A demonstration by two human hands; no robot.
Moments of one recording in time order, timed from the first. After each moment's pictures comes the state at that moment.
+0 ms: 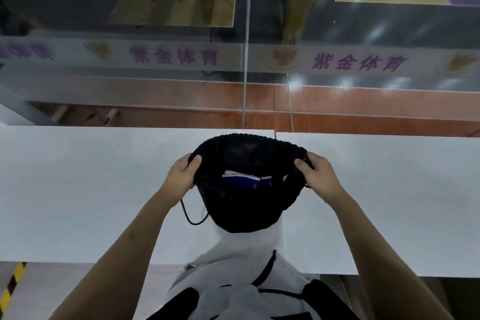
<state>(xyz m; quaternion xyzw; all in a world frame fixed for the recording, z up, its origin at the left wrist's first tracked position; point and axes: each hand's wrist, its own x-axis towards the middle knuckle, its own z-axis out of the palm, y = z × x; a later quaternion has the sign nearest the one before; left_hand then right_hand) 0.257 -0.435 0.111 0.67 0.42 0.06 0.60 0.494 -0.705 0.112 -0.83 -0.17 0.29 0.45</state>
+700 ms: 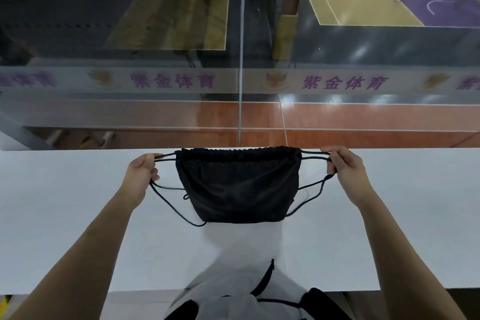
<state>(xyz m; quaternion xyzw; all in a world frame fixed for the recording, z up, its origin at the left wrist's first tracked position) 0.235 -0.335 0.119 0.62 0.45 0.23 0.60 0.536 -0.736 0.159 -0.79 -0.16 0.16 0.58</state>
